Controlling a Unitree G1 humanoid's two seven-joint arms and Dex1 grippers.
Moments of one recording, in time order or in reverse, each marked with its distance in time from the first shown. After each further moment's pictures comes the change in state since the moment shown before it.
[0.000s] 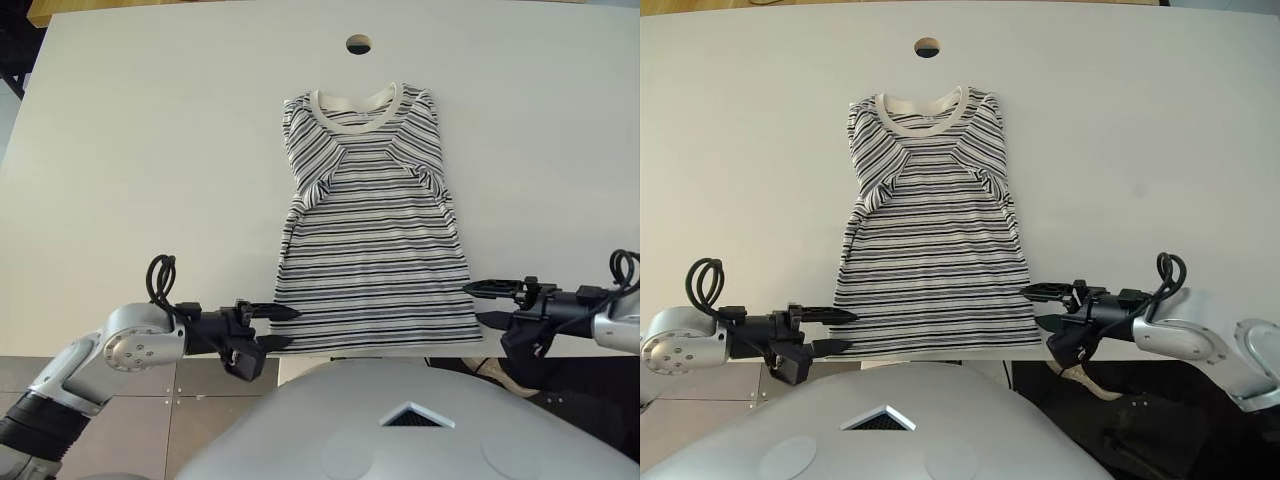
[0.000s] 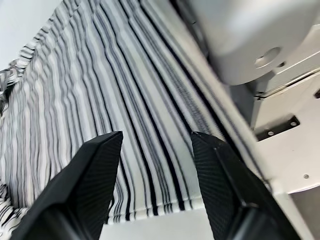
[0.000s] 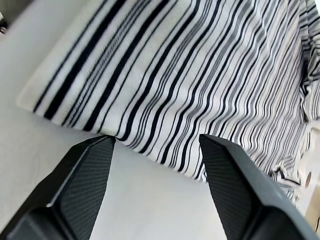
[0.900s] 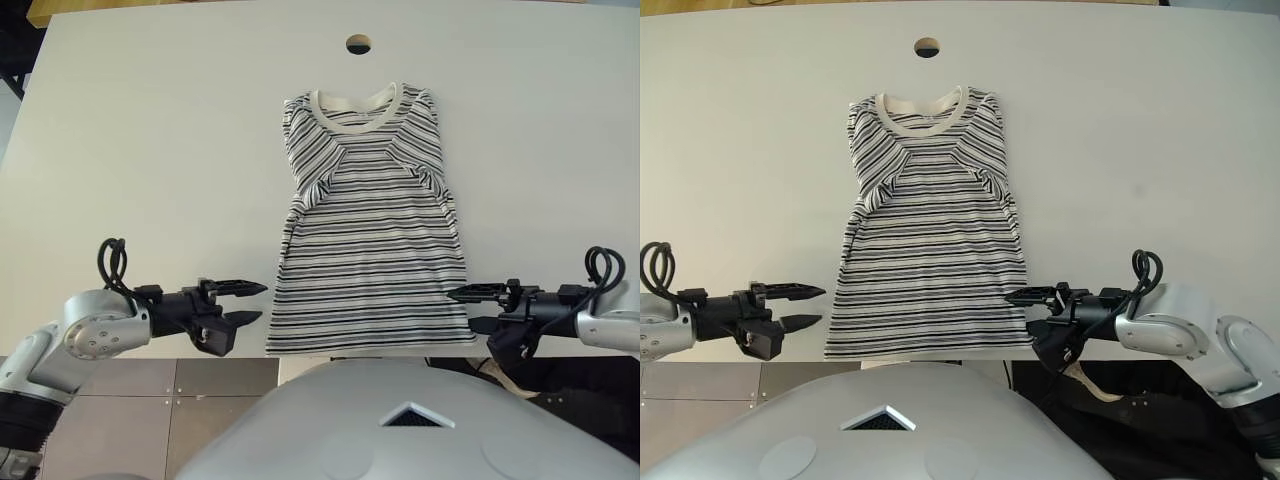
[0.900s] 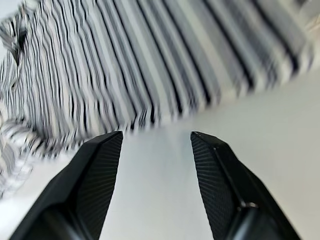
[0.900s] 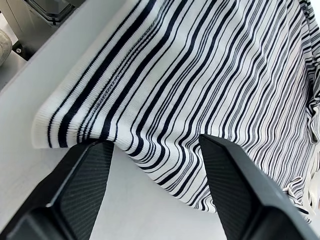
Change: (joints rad) left arm 0.039 0.004 0.123 0.098 0.012 -0.064 0.010; right arm -0.047 0.065 0.030 -0.047 0.047 0.046 0.123
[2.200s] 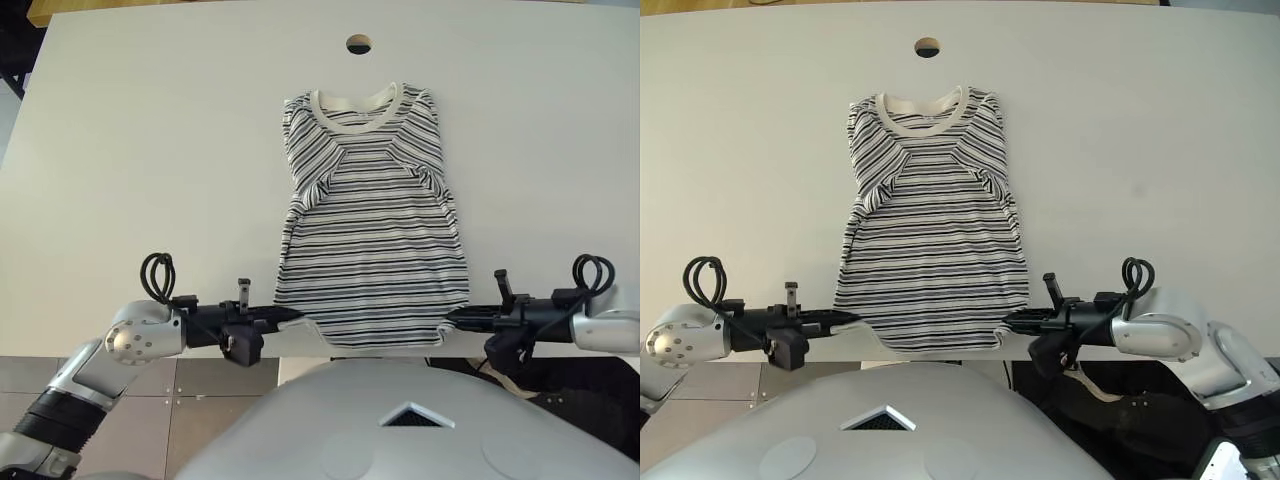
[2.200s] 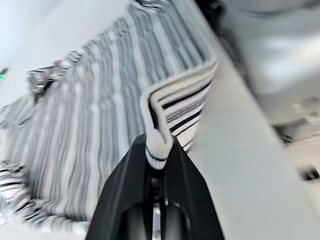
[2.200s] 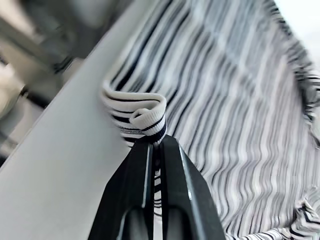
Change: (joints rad) left arm -0.100 -0.124 -0.145 0.044 -0.278 0.022 -0.035; right arm 0.016 0.082 0.020 0.060 0.192 -0.022 0.052
